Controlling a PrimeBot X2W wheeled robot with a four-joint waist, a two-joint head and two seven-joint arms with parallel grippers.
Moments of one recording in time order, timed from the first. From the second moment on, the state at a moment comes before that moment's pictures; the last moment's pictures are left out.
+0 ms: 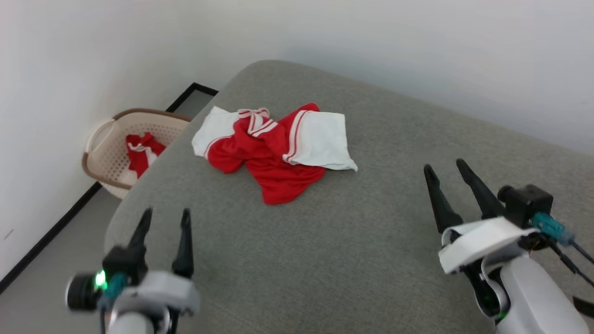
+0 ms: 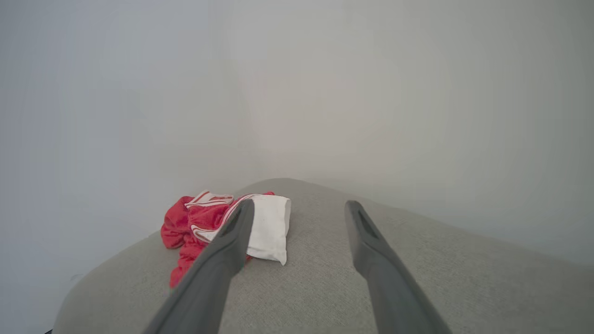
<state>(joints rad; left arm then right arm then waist) -0.17 0.09 0.07 0.32 -0.06 -0.08 -0.26 -0.43 -0.19 0.29 0.47 0.44 0.13 -0.26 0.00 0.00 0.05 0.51</state>
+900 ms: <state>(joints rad) -0.88 0.47 -0.05 1.00 -0.57 -0.13 0.37 -0.50 -0.19 0.26 0.32 0.49 0.13 -0.26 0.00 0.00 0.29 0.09</state>
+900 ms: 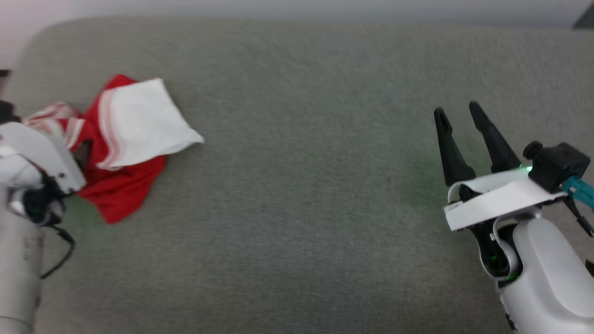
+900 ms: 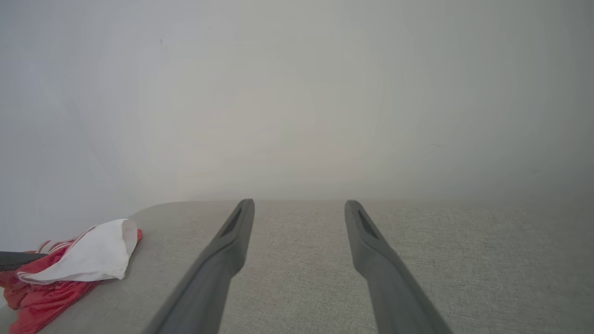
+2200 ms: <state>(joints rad) -0.90 0.47 -0.25 0.69 -0.89 -0.13 0.35 -0.42 -0.14 0.22 0.31 0.49 0.13 -0.26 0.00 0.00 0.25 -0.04</state>
